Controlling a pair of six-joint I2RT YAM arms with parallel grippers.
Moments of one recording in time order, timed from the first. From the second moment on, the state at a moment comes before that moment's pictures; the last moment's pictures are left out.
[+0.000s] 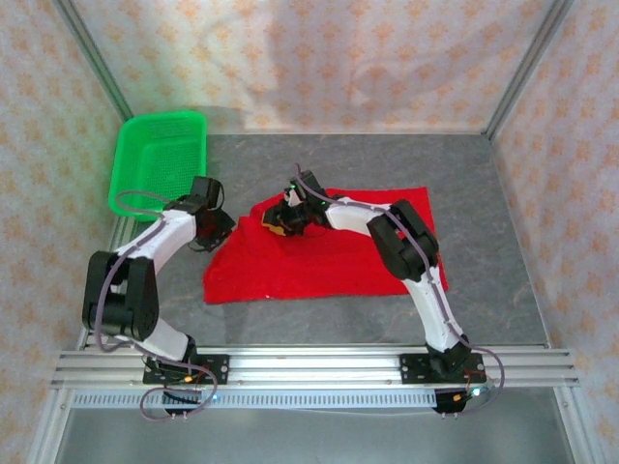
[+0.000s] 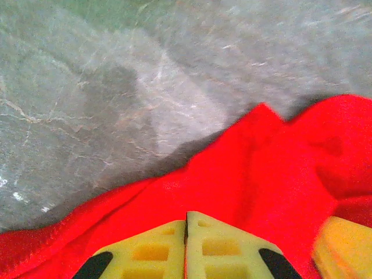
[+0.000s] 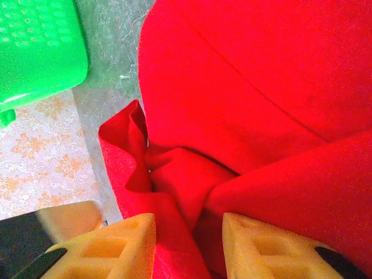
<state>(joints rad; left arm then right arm) -0.09 1.51 0.99 -0.62 0.02 -0.93 0.67 2.29 1.59 -0.08 -0.63 1.03</state>
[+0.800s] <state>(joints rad) -0.12 1.67 0.90 -0.49 0.09 -0.99 0.71 2.29 1.60 0.00 -0.69 1.09</state>
